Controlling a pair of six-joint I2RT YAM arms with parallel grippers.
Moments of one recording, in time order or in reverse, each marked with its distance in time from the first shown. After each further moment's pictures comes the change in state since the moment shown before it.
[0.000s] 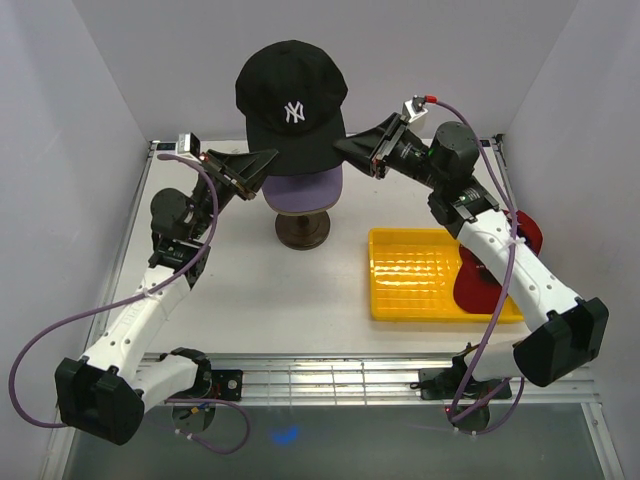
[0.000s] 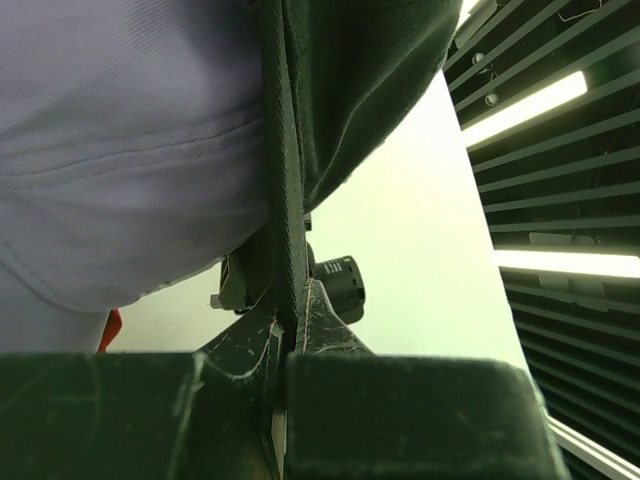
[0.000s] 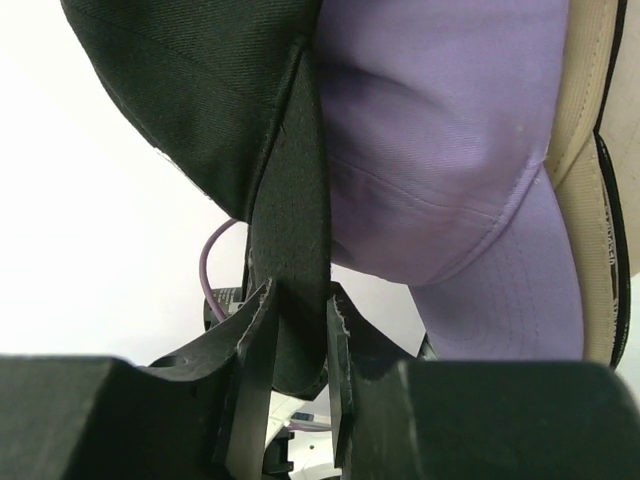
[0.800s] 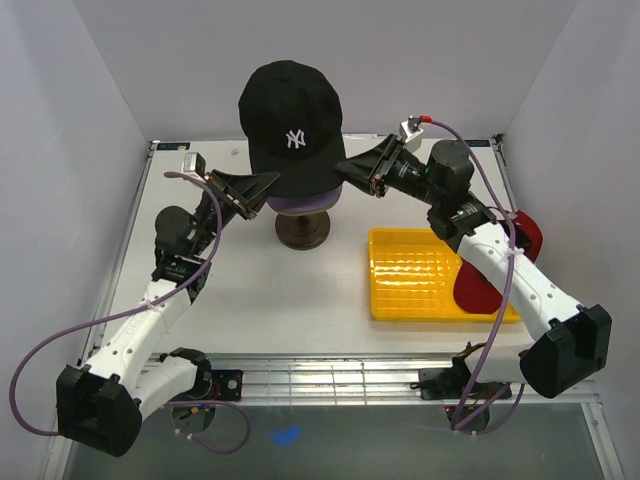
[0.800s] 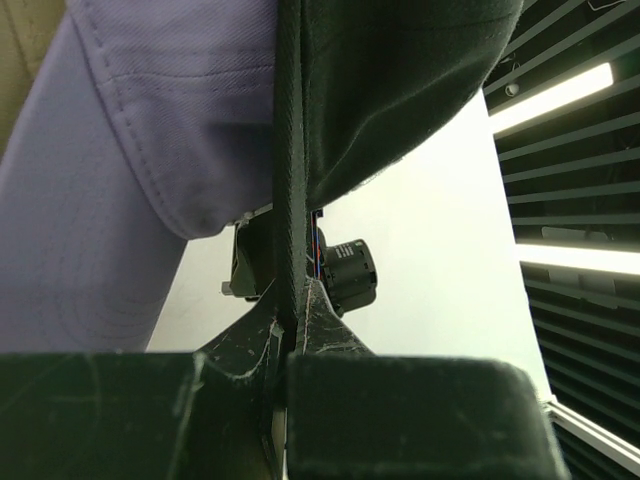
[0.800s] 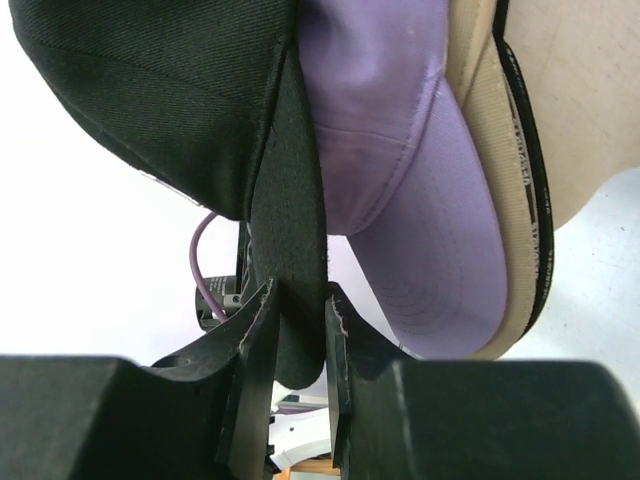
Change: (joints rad) left arm 0.003 -0.066 -0.158 0.048 0.037 -0.001; right arm 0.012 -0.061 -0.142 0.008 -0.002 -0.026
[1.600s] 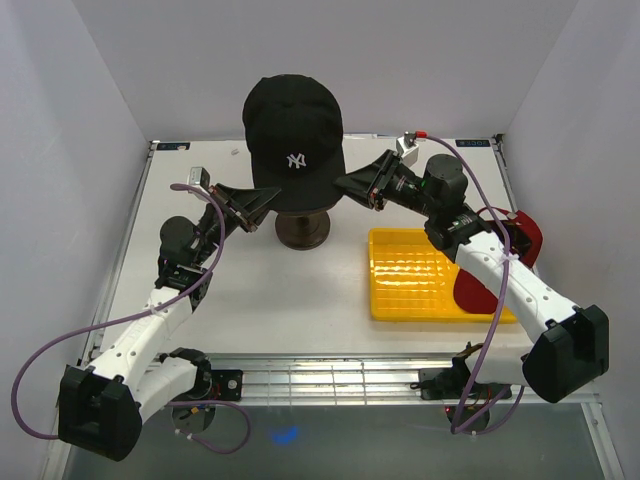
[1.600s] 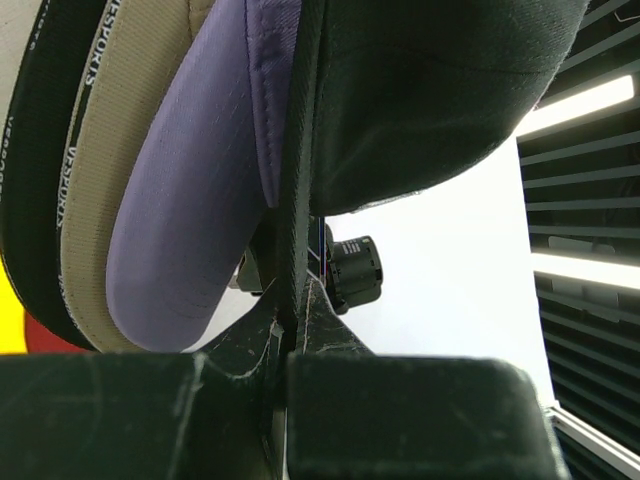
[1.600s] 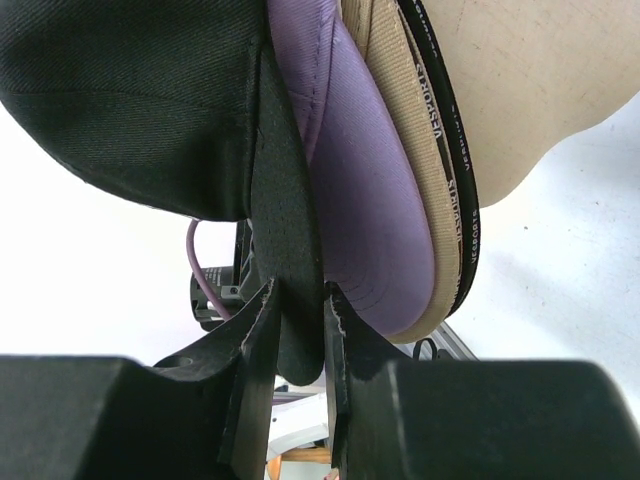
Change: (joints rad) left arm 0.012 -0.026 -0.116 0.027 0.026 -0.019; right arm -0.001 -0.026 -0.130 0.060 -0.005 -0.006
